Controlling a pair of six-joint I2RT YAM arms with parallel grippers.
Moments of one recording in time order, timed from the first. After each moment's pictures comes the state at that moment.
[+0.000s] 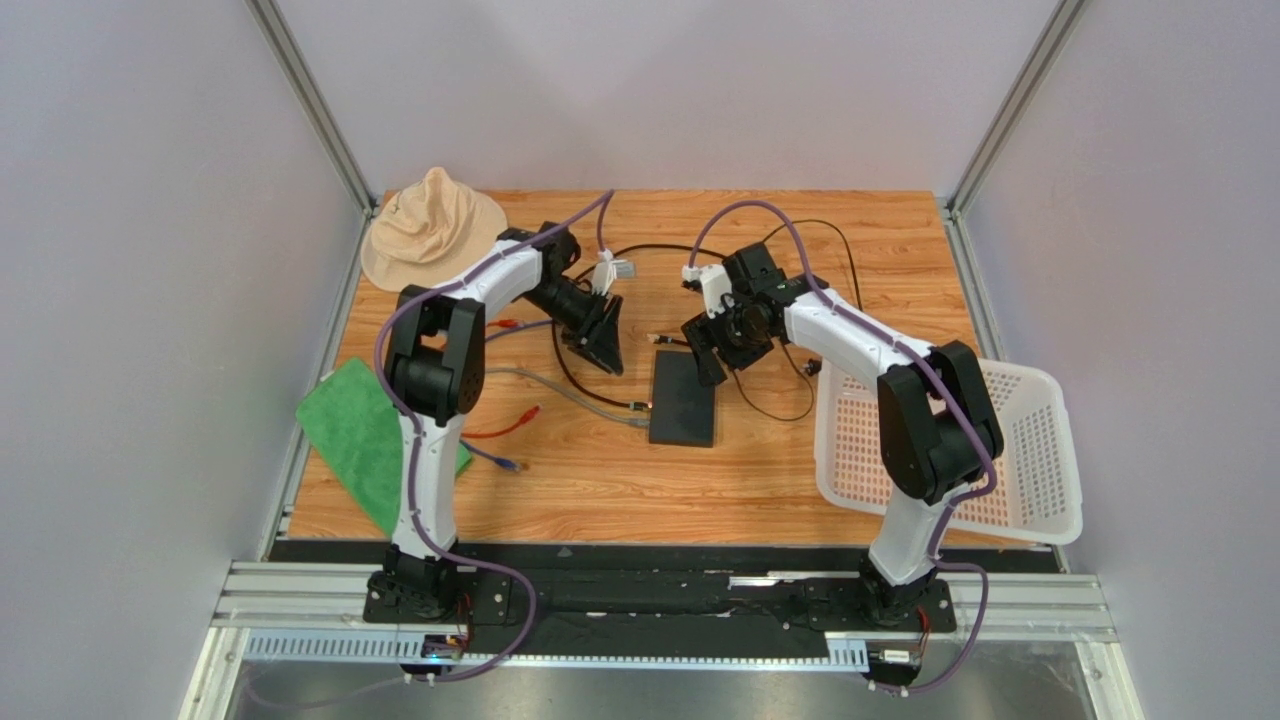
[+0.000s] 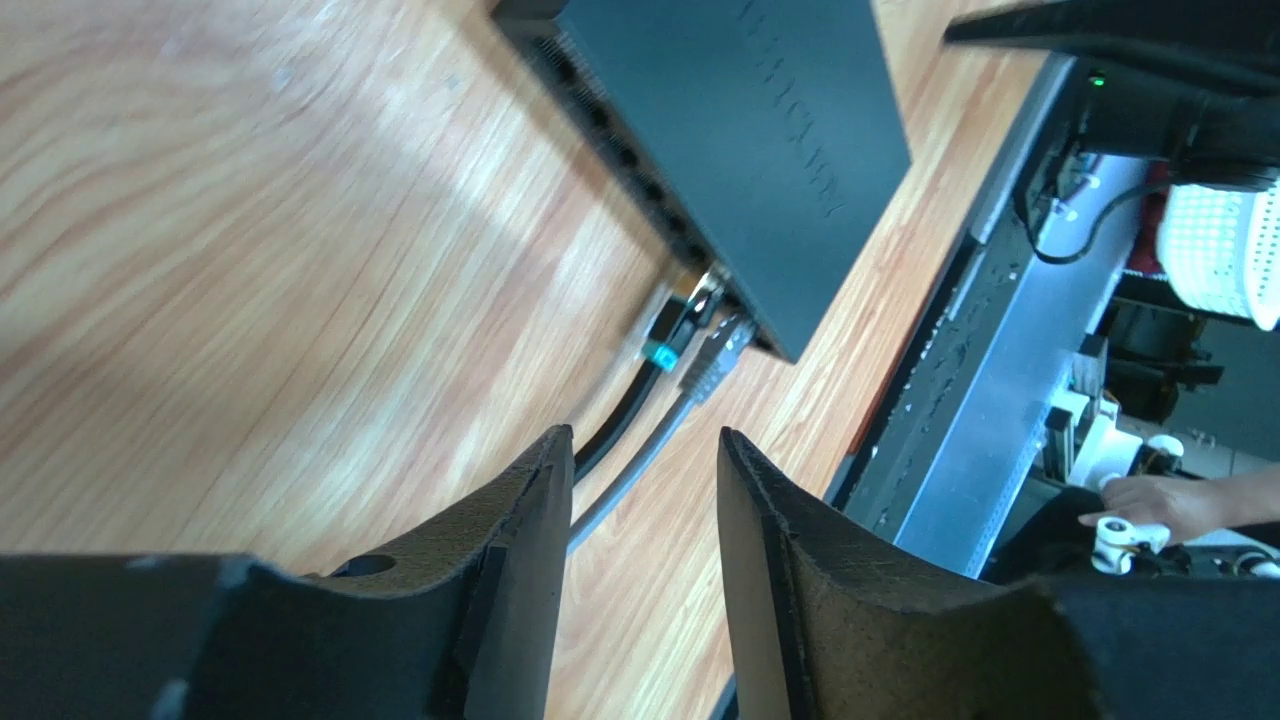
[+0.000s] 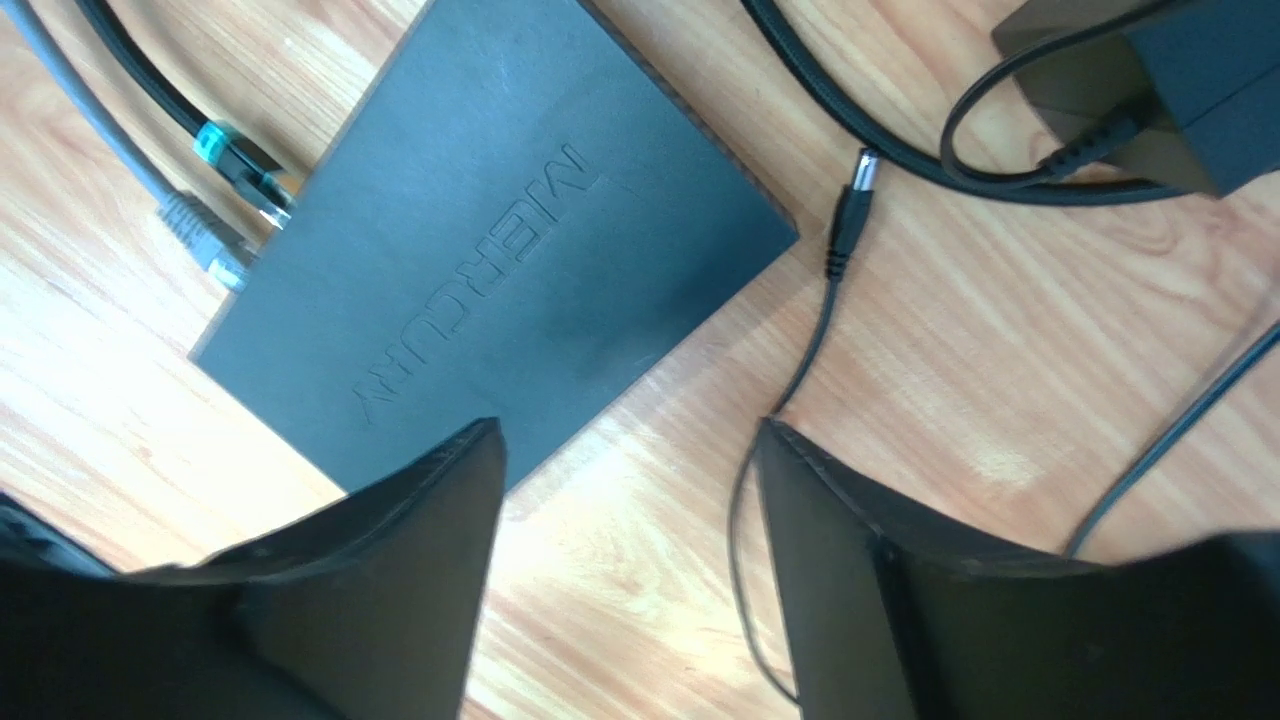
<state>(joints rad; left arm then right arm) -0.31 2.23 1.77 -1.06 0.88 0.34 0.46 1.81 1.32 -0.63 -0.25 -0.14</state>
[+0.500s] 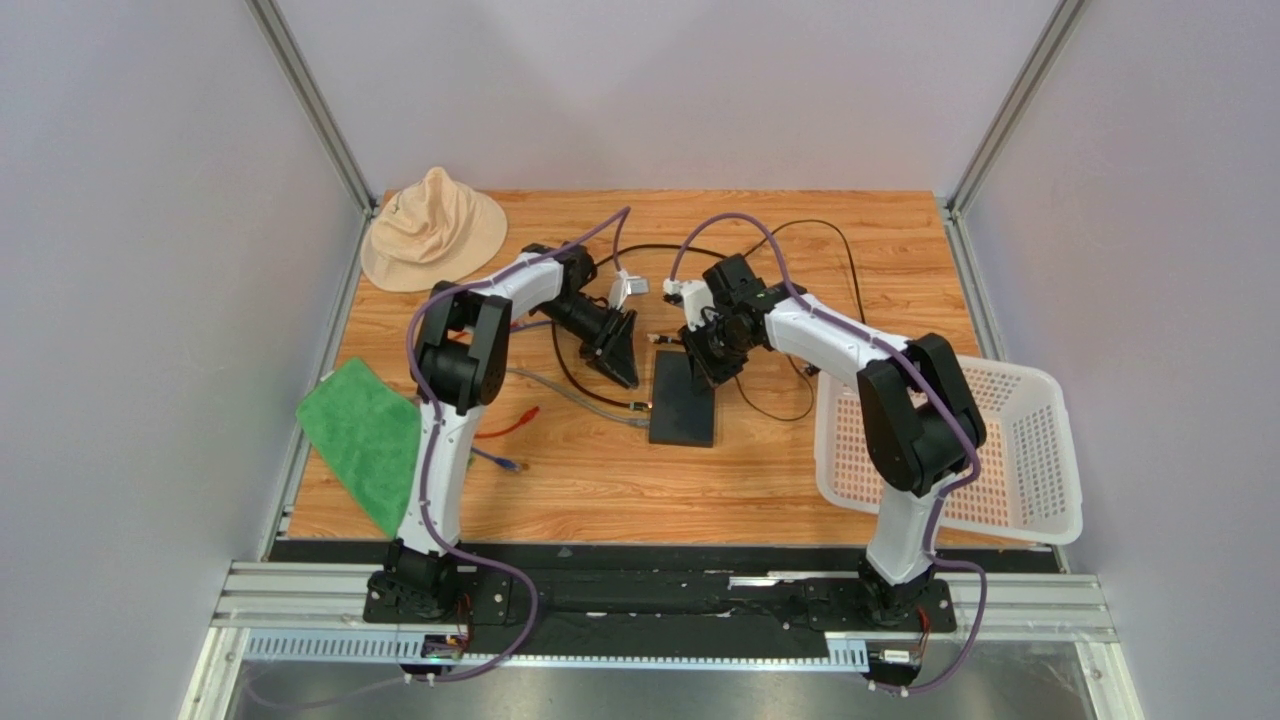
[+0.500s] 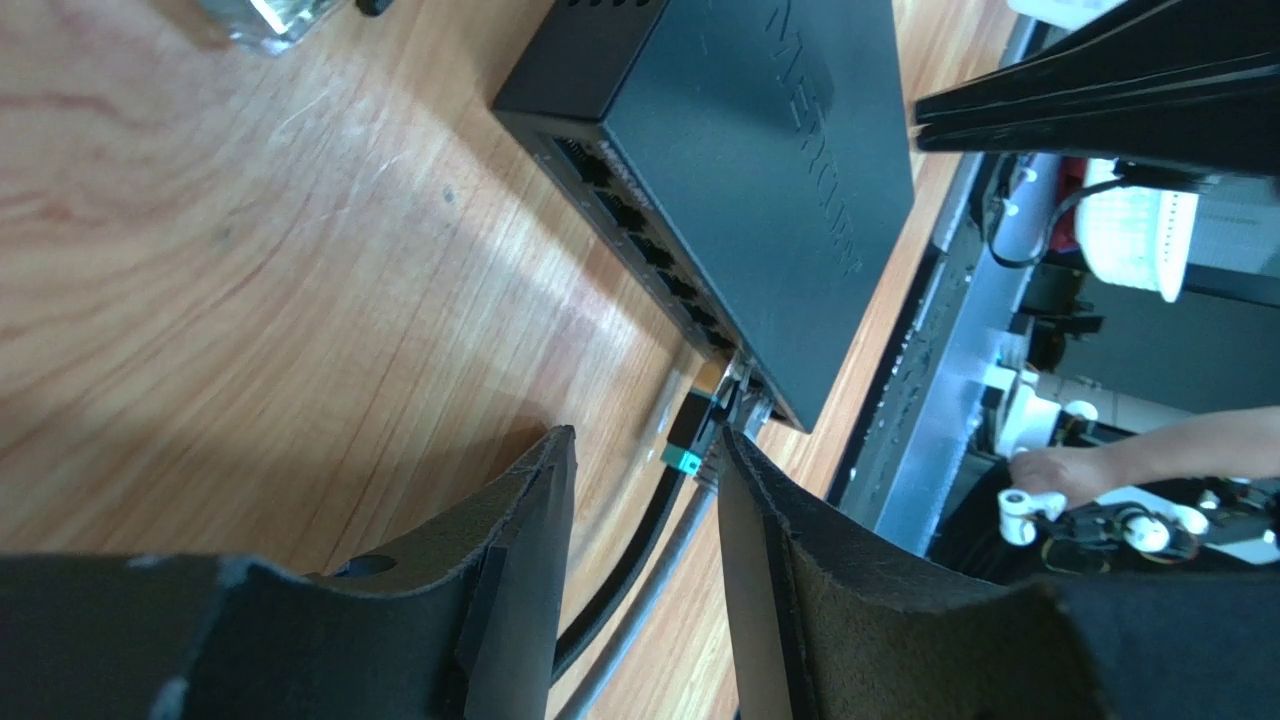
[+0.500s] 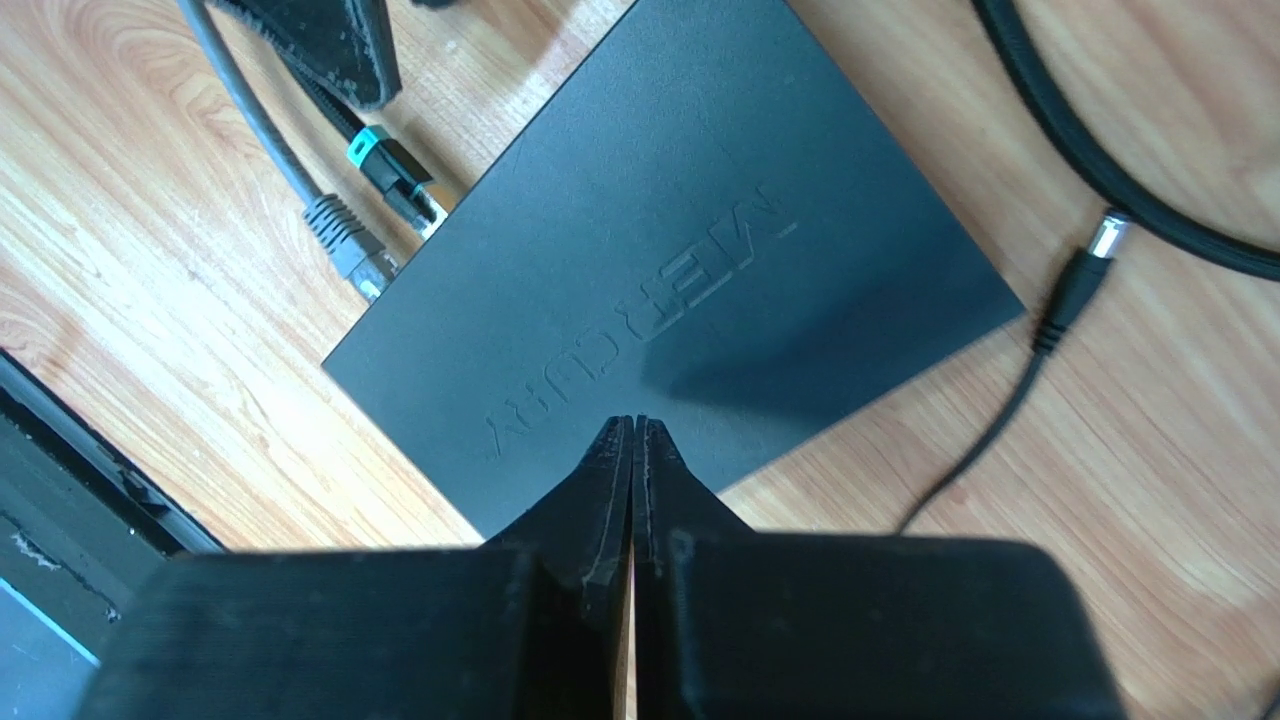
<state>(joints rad) -0.35 2.38 1.82 -1.03 0.99 0.33 0.51 1.85 1.32 -0.61 -0.36 -0.09</state>
